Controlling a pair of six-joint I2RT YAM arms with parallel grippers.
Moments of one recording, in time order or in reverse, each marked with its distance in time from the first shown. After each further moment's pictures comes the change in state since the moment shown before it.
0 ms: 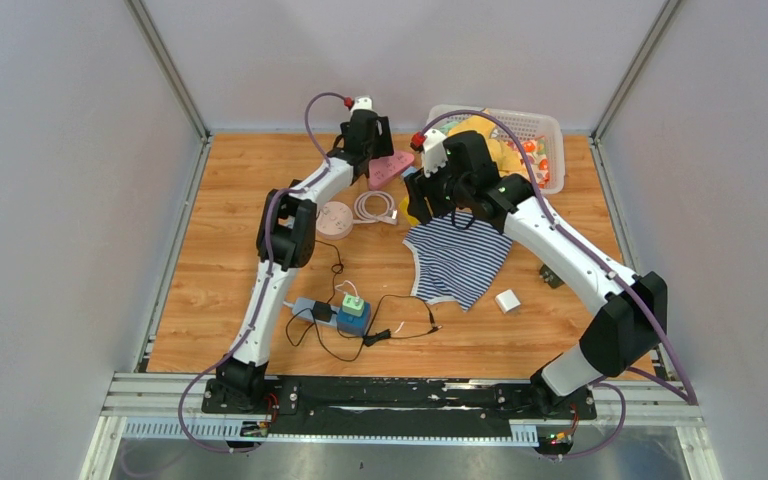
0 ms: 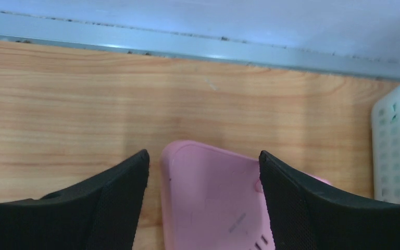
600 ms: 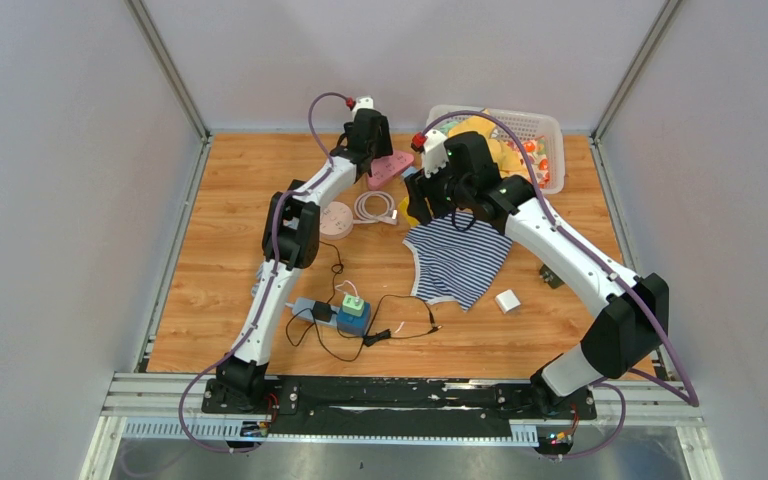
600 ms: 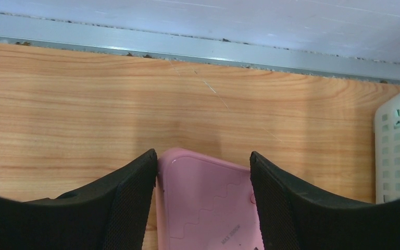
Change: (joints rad) left arm -0.005 0.073 0.128 -0.090 -0.029 -0.018; right arm 0.000 -0.009 -0.010 0.011 -0.011 0.002
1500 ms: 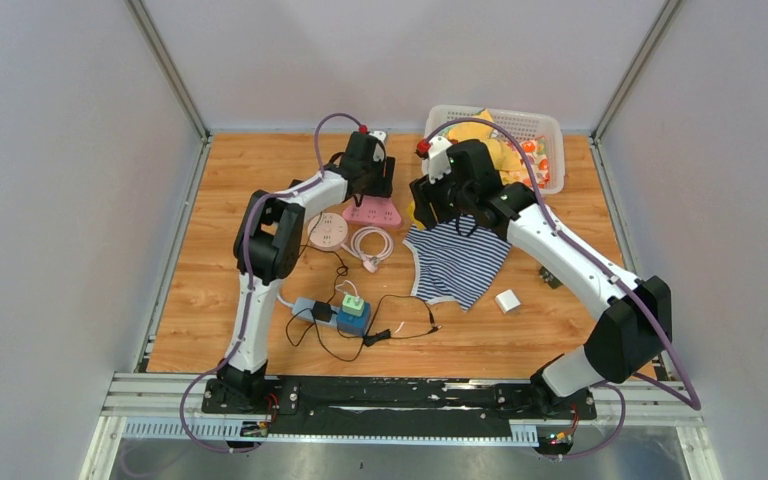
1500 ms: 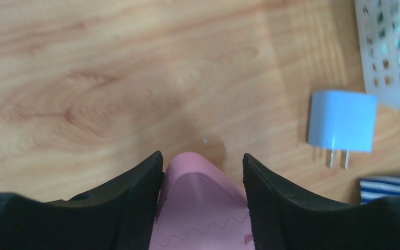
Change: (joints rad) left arm -0.040 -0.370 -0.574 -0.029 0.273 0.201; right arm -0.006 -0.031 -0.074 0.026 0.059 -0.002
